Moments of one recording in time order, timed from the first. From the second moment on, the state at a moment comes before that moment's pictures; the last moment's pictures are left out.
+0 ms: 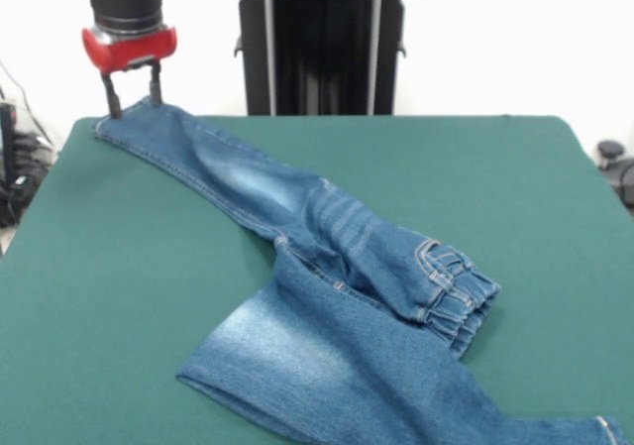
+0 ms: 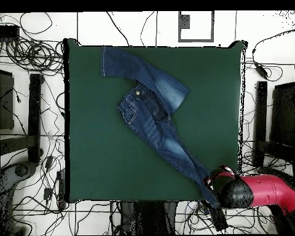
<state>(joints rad) -1.06 -0.77 0.57 2.00 -0.92 0.65 1.18</state>
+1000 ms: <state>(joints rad) -0.94 -0.75 0.58 2.00 -0.80 0.59 1.18</state>
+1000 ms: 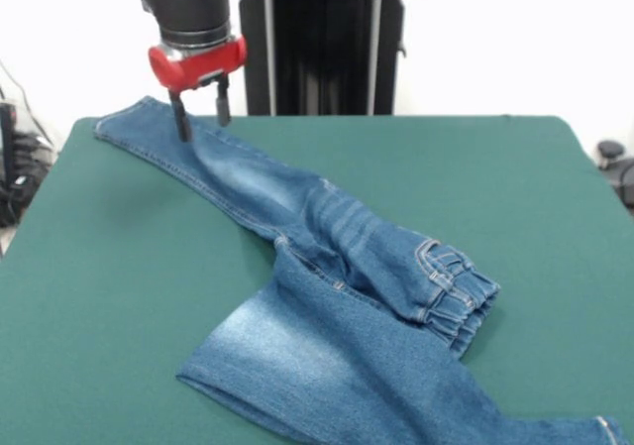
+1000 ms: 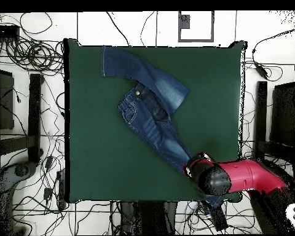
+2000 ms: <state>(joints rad) -0.87 -0.66 0.57 2.01 -0.79 0.44 1.18</state>
